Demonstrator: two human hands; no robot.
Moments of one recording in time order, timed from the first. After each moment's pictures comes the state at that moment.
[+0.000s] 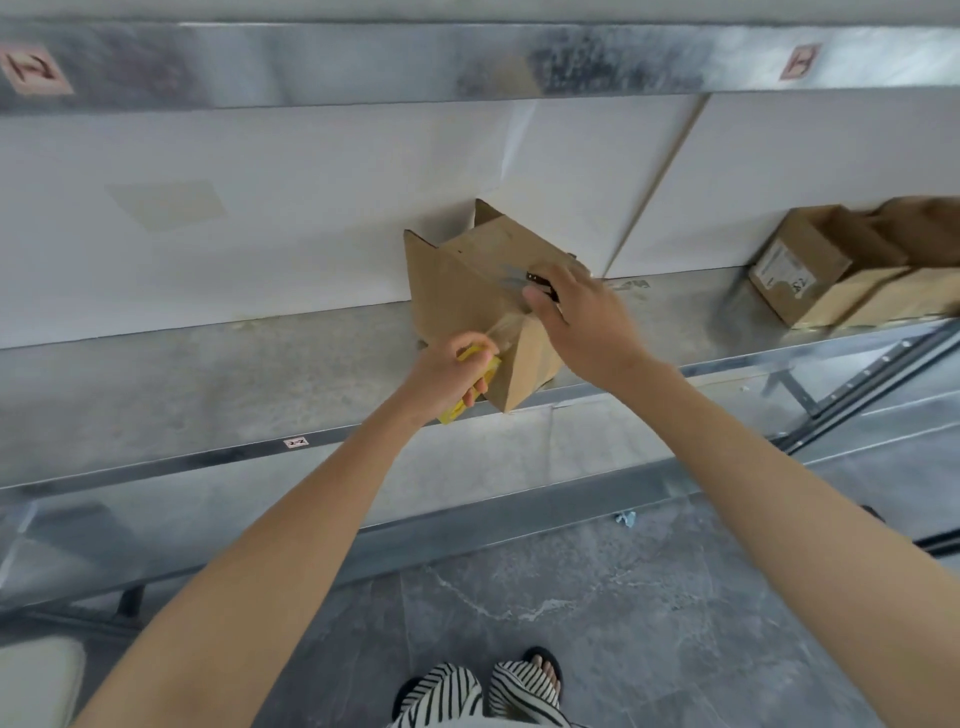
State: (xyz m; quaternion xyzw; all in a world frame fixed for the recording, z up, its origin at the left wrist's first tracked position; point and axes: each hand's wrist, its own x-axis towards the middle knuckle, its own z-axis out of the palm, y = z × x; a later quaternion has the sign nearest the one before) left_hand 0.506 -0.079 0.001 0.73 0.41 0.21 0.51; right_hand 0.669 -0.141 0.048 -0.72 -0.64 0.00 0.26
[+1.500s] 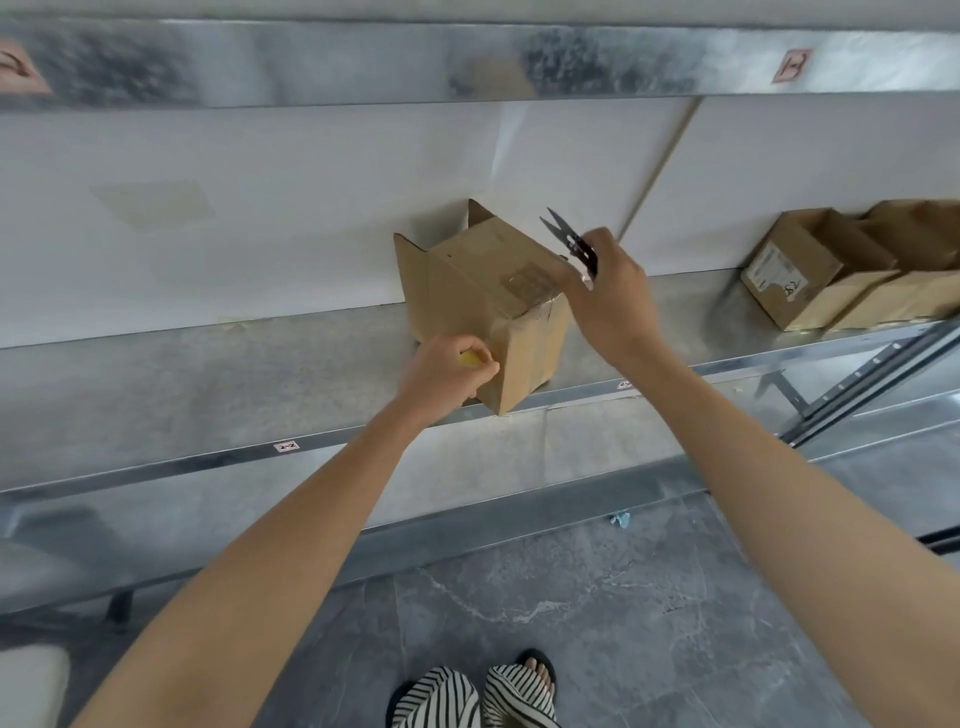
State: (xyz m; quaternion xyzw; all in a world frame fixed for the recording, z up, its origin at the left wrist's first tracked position) left_hand 0.516 -0.075 -0.008 0.77 0.45 0.21 0.41; right_hand 0.688 -0.134 0.061 -0.75 -0.52 0.03 0.40
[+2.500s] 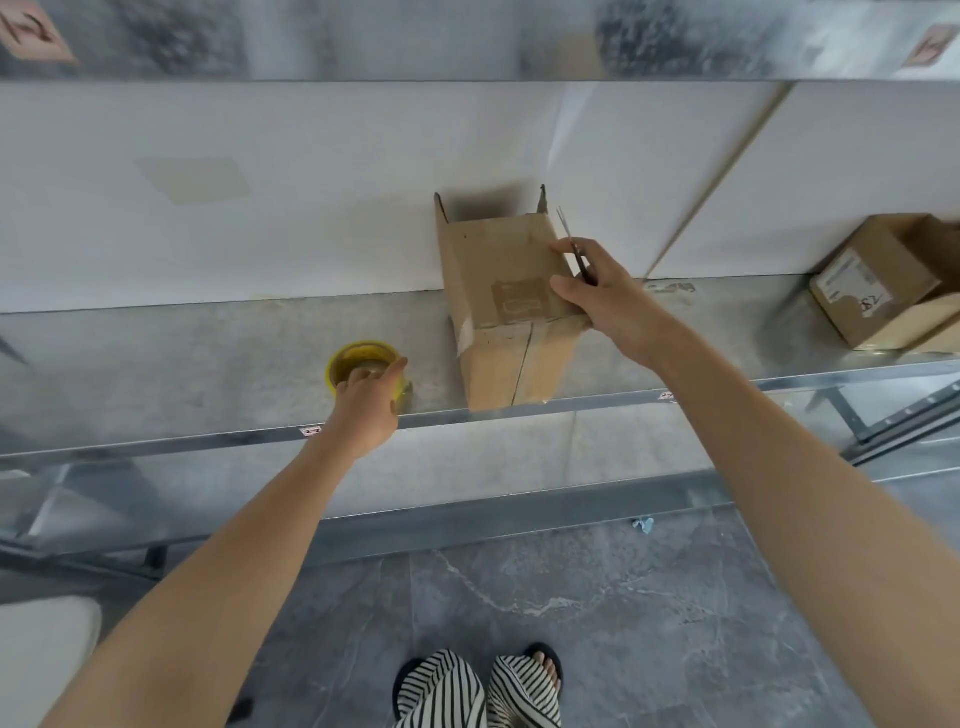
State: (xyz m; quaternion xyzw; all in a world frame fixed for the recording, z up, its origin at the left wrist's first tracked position) left_hand 0.423 -0.019 -0.098 0.82 0.54 0.00 0.18; right_hand 0.694 -0.085 0.037 -0.65 -0.49 0.40 0.43
